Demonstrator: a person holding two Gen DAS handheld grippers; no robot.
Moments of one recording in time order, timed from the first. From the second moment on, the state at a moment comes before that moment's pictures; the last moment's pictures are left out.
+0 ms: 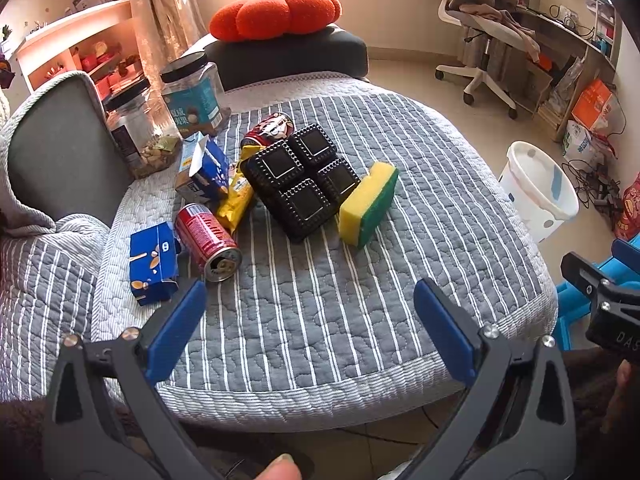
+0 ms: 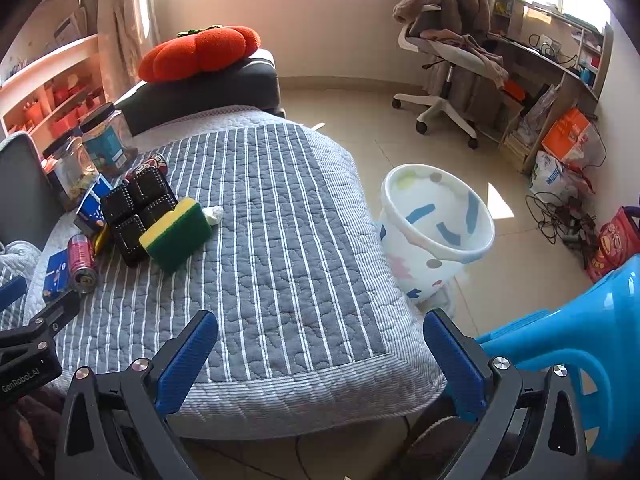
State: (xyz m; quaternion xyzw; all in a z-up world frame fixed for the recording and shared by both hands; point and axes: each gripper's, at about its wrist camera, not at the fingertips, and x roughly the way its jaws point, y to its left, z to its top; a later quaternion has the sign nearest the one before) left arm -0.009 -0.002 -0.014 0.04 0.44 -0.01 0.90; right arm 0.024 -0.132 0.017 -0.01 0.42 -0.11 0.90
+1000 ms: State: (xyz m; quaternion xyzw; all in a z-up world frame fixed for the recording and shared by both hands) left arm -0.009 -0.002 -0.015 0.03 0.44 -0.01 0.90; right arm 0.025 -0.133 0.014 -0.01 0.42 -0.11 0.90
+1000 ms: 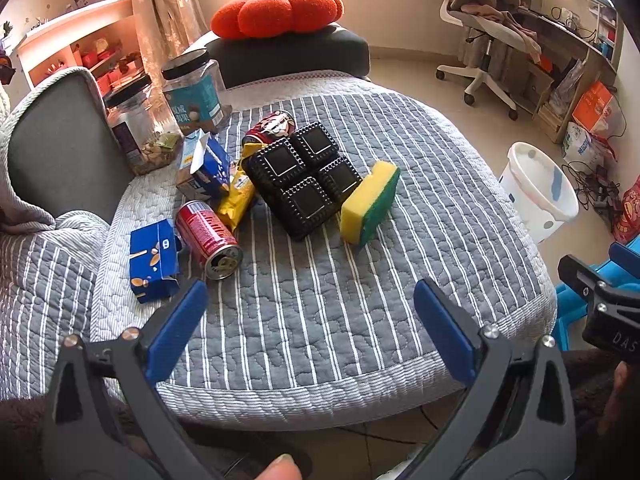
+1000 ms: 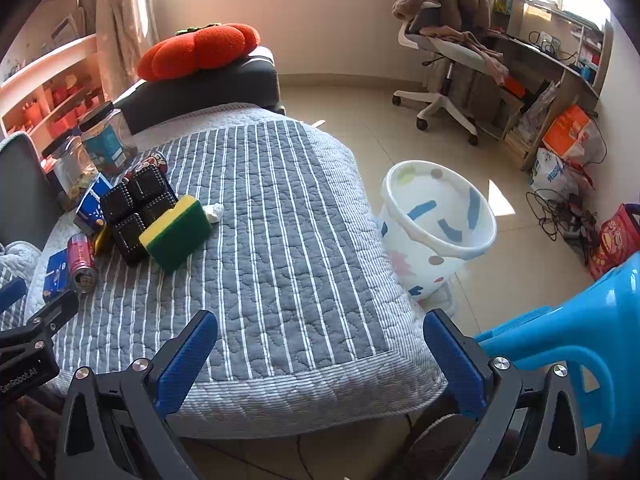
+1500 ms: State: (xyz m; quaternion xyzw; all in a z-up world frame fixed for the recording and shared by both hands) left arm -0.009 0.013 -0.013 0.02 0.44 -0.01 0.90; right arm 0.025 -0.131 0.012 -0.01 0.42 -0.11 0.90
